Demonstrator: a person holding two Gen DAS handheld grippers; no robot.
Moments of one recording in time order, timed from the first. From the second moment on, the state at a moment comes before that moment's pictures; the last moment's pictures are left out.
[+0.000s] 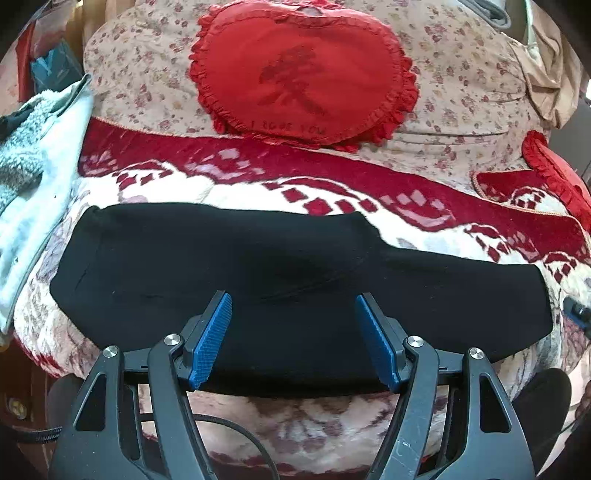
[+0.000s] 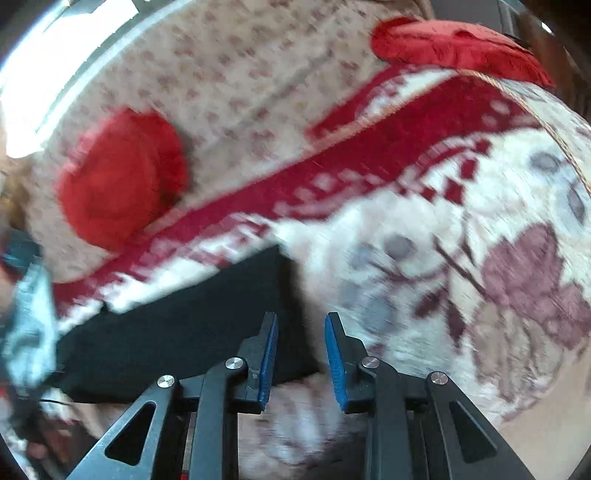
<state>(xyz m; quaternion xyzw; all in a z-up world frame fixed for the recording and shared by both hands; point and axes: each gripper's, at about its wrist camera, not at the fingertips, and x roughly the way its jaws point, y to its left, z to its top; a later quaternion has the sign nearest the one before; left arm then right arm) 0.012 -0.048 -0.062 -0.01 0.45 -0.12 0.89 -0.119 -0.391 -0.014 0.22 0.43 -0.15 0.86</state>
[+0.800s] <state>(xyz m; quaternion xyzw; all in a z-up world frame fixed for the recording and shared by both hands) 0.060 -0.091 -0.096 0.05 0.47 -0.10 0.88 -0.034 -0.381 -0.073 0.18 0.47 -0.10 0.86</state>
